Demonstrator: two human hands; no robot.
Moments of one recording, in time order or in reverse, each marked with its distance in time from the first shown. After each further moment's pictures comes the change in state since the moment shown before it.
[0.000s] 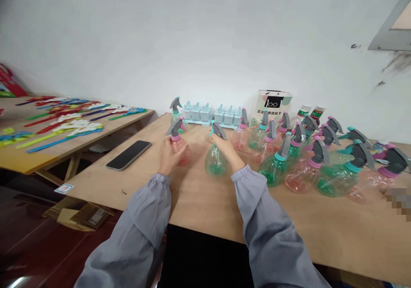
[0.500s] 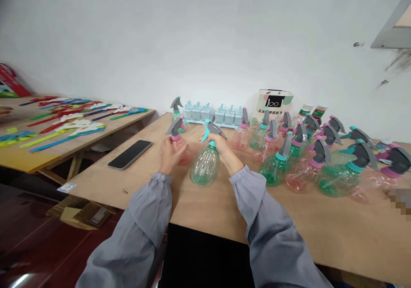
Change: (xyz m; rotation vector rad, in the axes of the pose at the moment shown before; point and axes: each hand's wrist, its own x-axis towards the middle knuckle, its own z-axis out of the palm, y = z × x) left_hand 0.000 0.000 0.000 0.022 0.025 -0.005; right_hand -0.017 -0.023 0.018 0.324 -0.243 0.082
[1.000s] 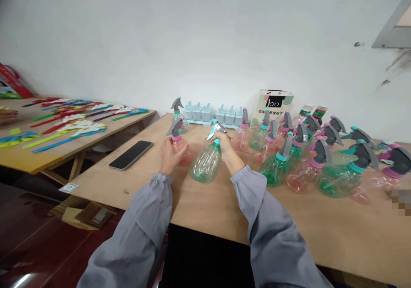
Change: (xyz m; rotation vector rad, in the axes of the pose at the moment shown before) left_hand 0.000 0.000 0.000 0.000 0.002 -0.011; right_hand 0.008 0.005 -0.012 0.047 0.131 0.056
